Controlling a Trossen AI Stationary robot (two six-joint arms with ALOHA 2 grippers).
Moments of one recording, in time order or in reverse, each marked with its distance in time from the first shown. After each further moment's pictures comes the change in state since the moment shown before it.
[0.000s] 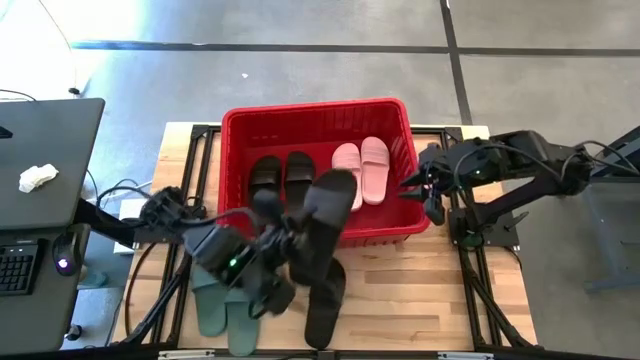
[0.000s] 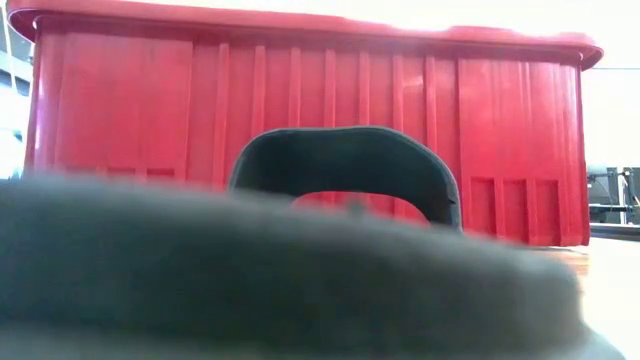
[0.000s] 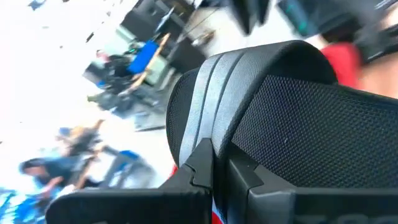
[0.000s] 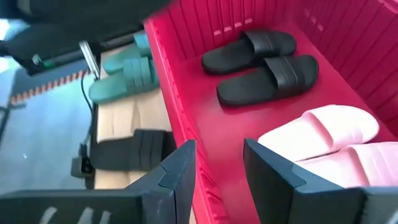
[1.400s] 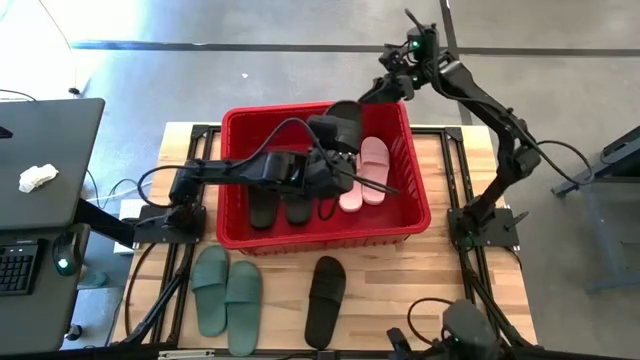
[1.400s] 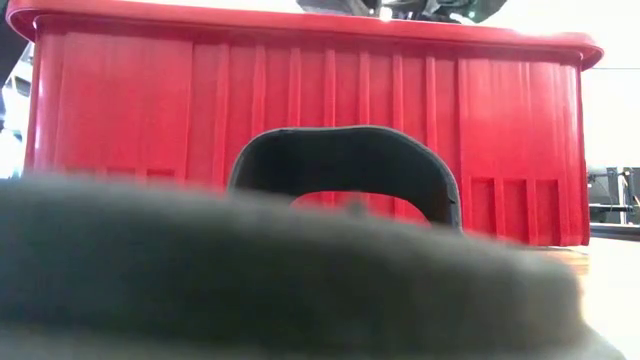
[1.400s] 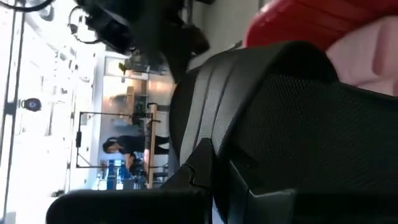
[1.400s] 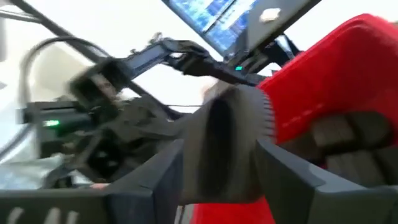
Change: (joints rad) left arm 0.498 0.064 -0.004 0.244 0.162 0.730; right arm -1.100 0.482 0.004 0.728 -1.520 -0.028
